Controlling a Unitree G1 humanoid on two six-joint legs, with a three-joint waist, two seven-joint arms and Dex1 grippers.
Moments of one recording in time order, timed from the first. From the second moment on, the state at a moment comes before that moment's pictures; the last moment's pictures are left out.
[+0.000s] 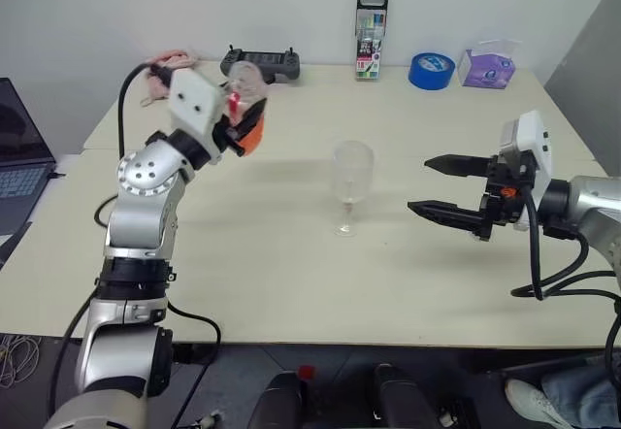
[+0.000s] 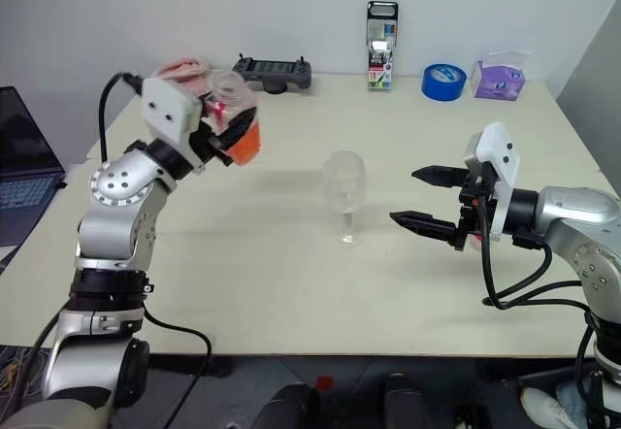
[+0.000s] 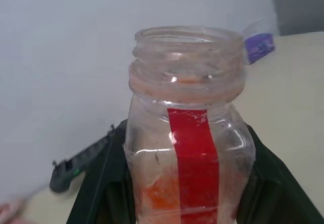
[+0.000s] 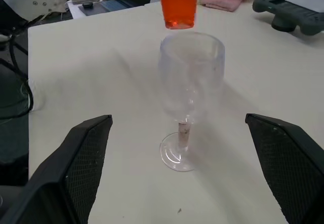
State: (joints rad) left arm -0.74 0.58 0.01 0.13 -0.12 0.07 -0.62; right arm -0.48 -0.84 -0.19 -0.47 0.77 0.88 0.85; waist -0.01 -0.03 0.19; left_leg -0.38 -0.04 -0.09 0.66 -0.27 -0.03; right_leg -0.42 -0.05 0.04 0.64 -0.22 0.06
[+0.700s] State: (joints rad) left arm -0.89 0.58 -0.19 0.36 0.23 -0.40 -0.63; right arm -0.50 -0.84 -0.18 -0.49 0.81 0.88 0.78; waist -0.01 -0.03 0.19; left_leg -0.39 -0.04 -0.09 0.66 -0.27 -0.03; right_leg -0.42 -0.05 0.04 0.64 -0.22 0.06
